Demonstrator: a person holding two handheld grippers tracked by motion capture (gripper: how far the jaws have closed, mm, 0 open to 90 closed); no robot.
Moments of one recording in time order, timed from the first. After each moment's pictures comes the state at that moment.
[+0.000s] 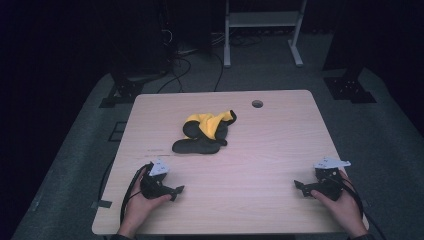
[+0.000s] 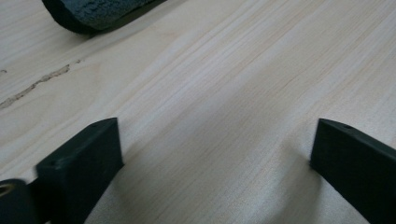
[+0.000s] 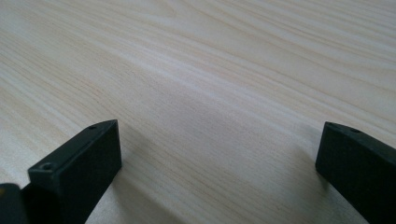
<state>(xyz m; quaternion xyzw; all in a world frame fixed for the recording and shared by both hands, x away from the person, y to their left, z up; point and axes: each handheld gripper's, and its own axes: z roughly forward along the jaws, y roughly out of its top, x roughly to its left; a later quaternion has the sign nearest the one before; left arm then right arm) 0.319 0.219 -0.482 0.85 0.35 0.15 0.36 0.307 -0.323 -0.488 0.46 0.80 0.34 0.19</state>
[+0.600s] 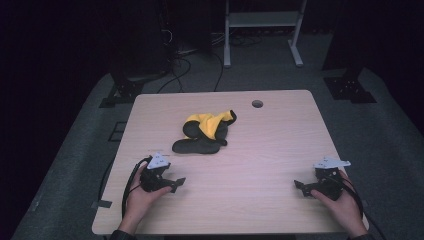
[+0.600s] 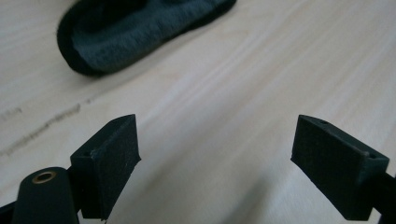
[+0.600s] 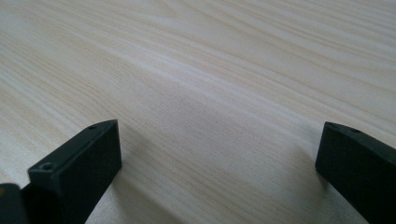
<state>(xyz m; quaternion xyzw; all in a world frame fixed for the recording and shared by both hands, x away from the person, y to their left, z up) 0.335 0.214 -0.462 0.84 0.35 0.15 0.39 0.308 -0.323 -0.488 0.46 0.80 0.34 0.19</state>
